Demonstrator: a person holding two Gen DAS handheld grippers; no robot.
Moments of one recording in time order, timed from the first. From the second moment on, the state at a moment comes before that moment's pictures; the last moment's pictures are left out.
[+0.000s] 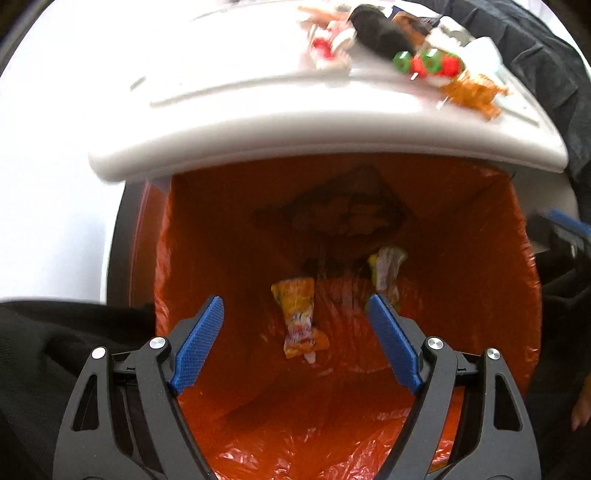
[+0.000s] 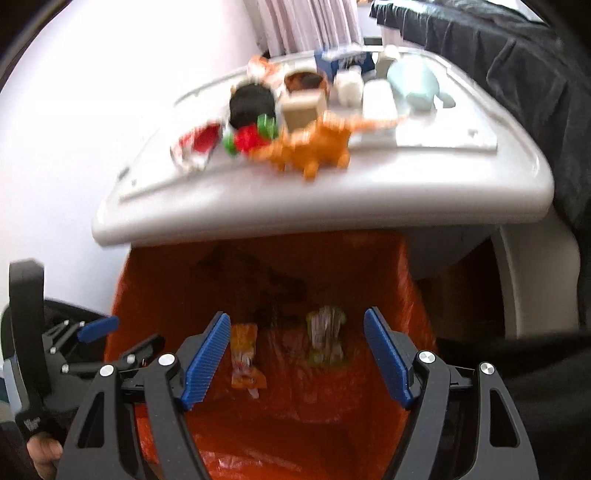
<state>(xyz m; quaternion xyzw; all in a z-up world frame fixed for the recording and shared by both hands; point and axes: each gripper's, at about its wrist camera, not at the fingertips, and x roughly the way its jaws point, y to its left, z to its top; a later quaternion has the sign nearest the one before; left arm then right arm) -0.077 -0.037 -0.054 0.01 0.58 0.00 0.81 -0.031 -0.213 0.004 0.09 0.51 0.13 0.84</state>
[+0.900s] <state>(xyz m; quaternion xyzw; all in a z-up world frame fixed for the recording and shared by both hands) -0.049 -0.048 0.006 0.06 0.47 -0.04 0.88 0.066 -0.184 -0.008 -0.02 0.49 0.09 0.87</state>
